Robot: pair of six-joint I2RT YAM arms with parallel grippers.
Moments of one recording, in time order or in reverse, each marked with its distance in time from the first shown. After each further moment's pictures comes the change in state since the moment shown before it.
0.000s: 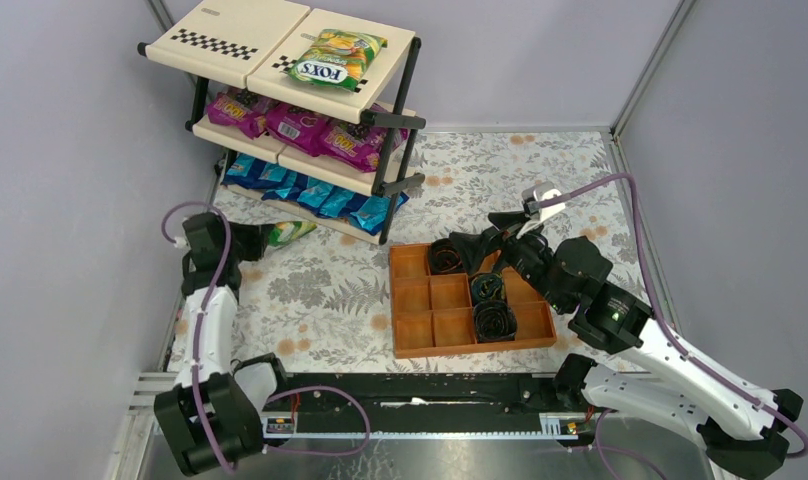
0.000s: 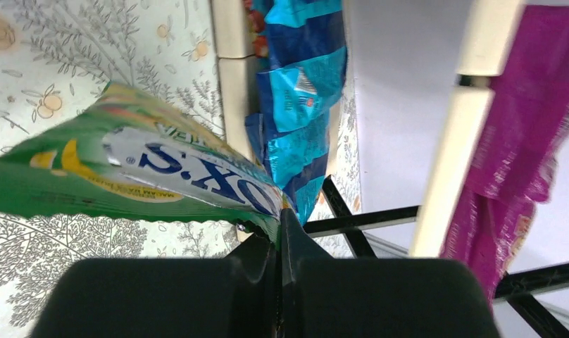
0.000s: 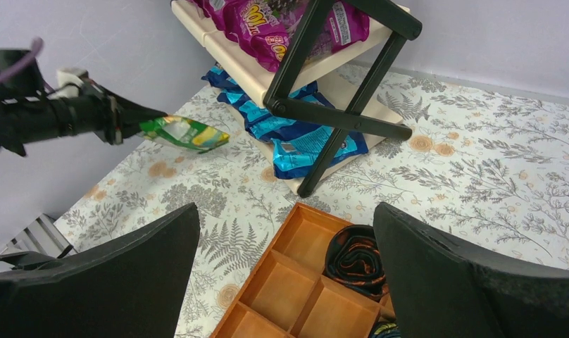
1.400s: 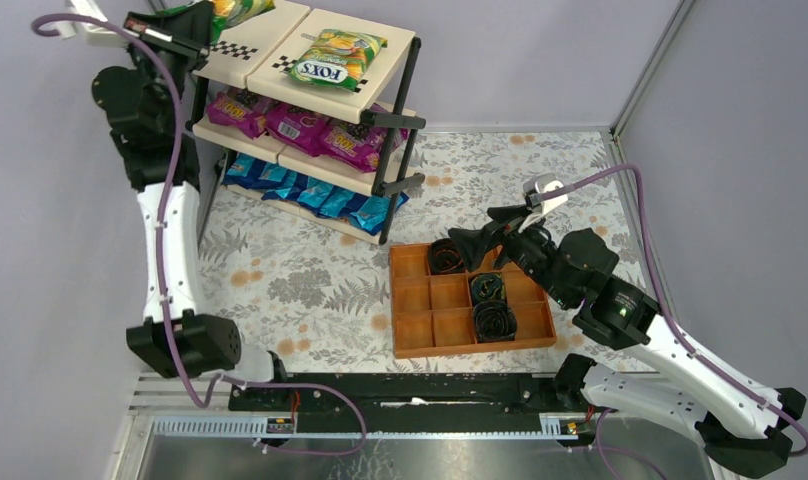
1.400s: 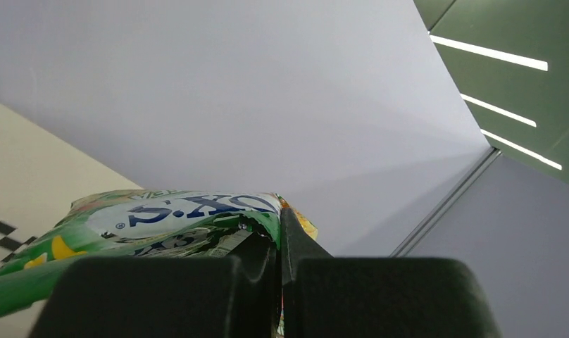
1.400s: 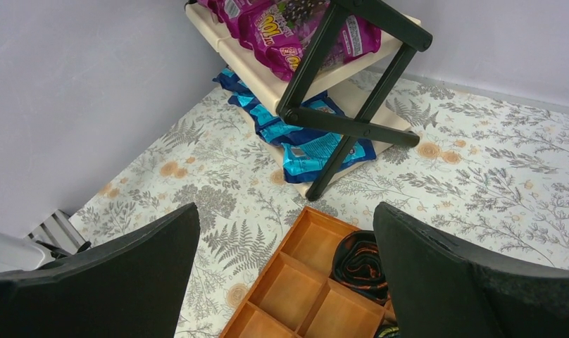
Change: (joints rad) left arm -0.081 0.412 1.138 0.380 0.047 0.238; right arm 0.000 0.033 0.092 -0.060 -0.026 -0.002
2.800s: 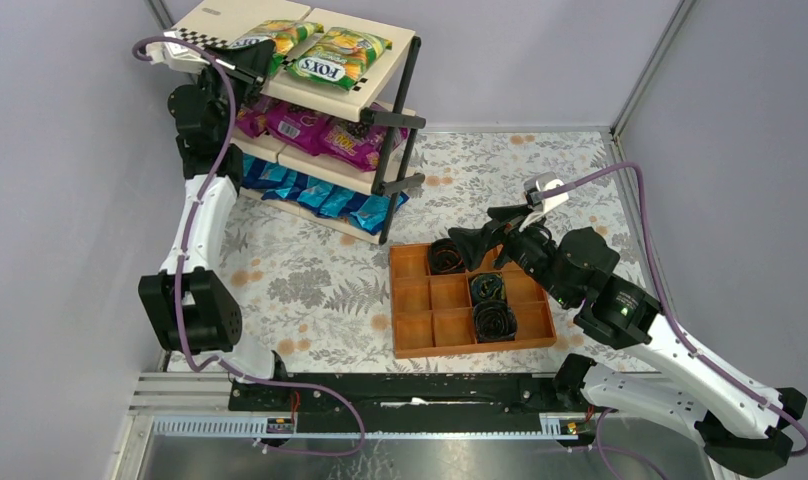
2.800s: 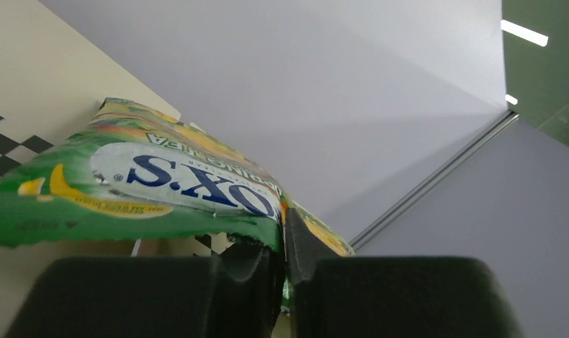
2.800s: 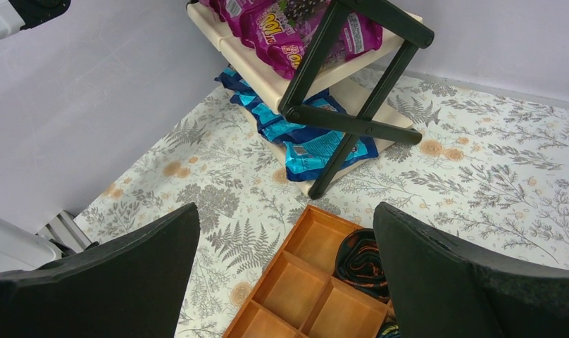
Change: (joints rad) left arm -0.143 0.161 -0.244 0.293 0.017 -0.039; right arm 0.000 0.006 0.016 -0.021 0.000 0.014
